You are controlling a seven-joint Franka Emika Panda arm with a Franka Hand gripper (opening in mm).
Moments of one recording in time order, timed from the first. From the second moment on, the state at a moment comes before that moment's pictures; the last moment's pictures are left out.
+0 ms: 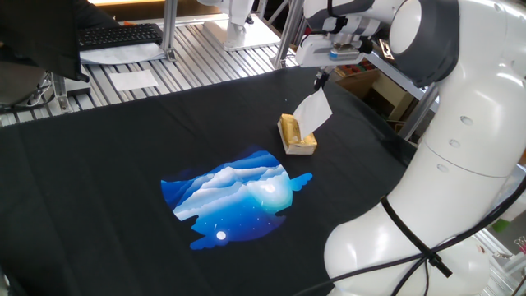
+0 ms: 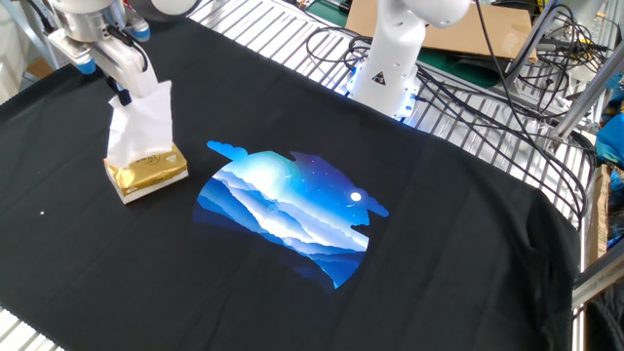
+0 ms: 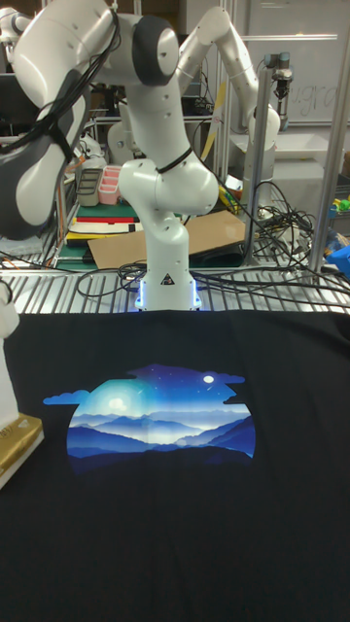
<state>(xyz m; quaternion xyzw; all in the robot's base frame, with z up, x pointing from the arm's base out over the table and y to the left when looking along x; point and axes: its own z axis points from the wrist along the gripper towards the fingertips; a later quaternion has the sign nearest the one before) 0.524 -0.311 0.260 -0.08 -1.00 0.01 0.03</state>
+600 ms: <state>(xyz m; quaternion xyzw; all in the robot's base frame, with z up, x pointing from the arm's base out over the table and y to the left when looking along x) 0.513 -0.283 0.271 -0.11 -0.99 0.00 0.03</state>
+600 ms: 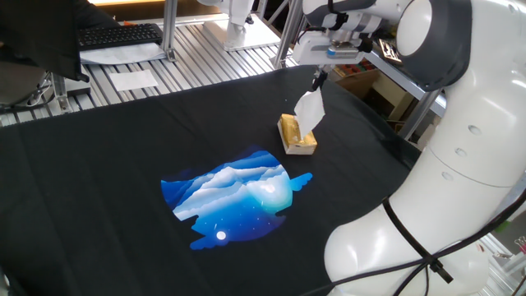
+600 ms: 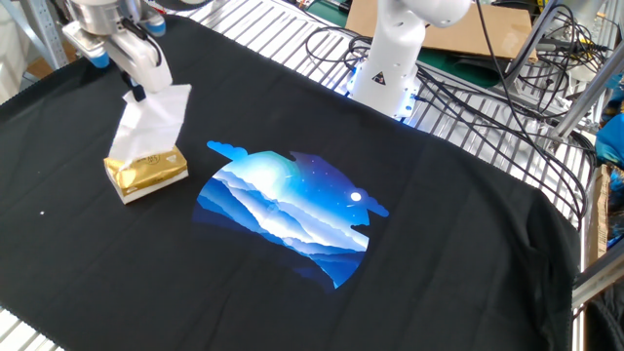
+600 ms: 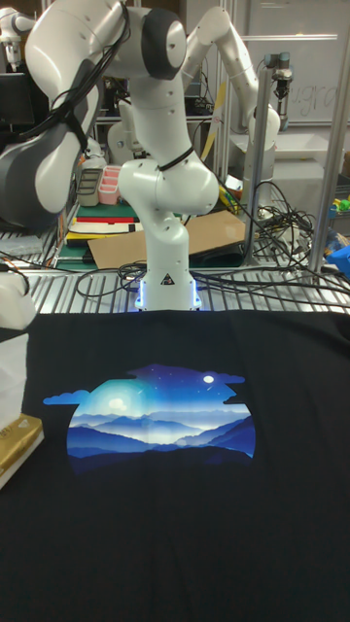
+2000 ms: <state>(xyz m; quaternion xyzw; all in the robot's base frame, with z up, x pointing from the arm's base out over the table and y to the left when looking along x) 0.513 -0.269 0.258 -0.11 -0.99 0.01 0.04</state>
